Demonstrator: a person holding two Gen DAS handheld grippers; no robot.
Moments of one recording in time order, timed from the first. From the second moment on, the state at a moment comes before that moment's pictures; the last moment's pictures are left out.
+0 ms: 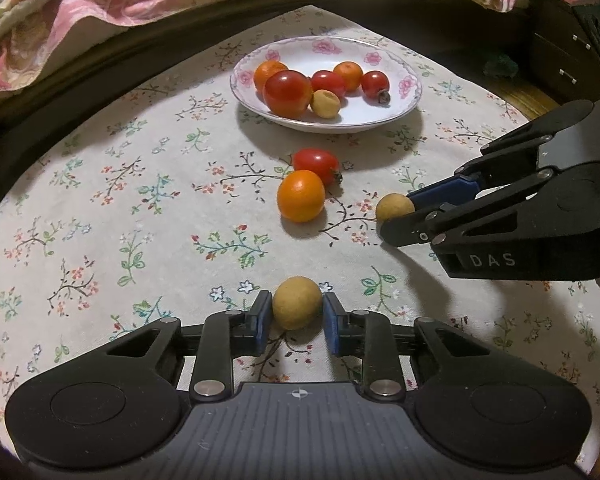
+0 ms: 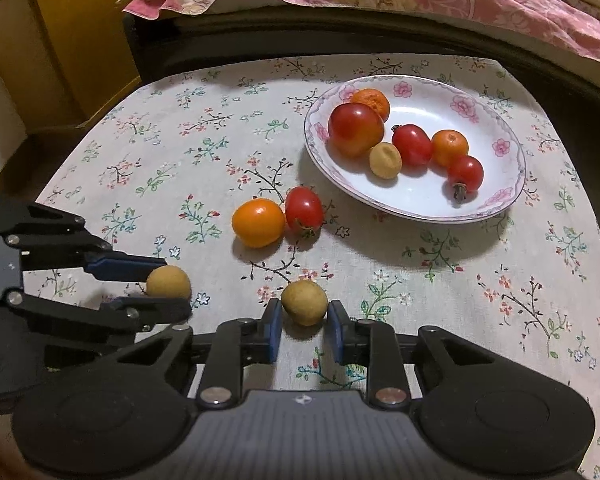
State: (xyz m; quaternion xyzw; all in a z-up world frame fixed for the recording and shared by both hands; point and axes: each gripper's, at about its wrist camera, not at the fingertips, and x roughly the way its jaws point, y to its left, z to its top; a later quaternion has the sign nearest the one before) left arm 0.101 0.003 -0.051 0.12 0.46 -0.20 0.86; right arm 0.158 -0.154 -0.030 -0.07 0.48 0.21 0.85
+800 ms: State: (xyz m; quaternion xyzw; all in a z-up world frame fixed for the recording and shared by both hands) left arm 0.103 -0.006 -0.048 0.13 0.44 -0.22 0.86; right arm 0.152 -0.151 -0.028 -0.07 0.48 0.22 0.85
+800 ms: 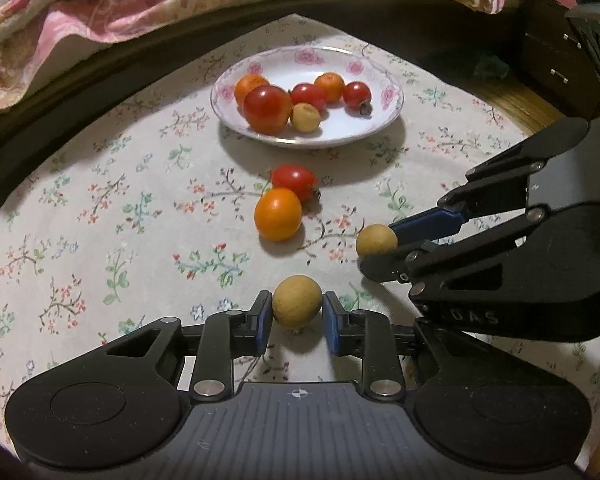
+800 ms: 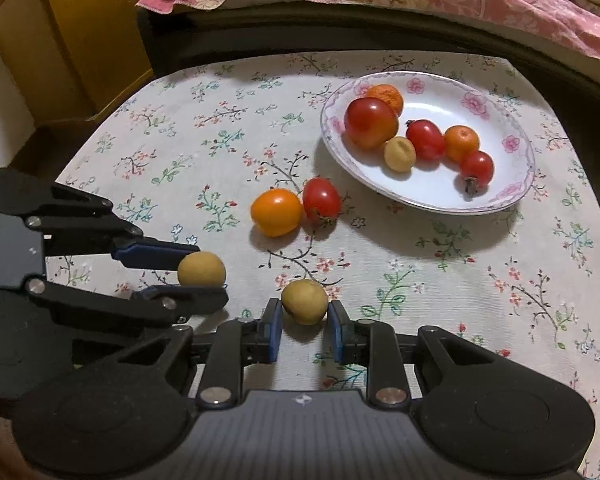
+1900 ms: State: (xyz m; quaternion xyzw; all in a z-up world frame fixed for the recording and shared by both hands) left arm 0.151 -0.041 -0.014 0.10 0.39 -0.22 0.89; right arm 0.187 -0.205 0.008 0.01 0.44 0.16 0.88
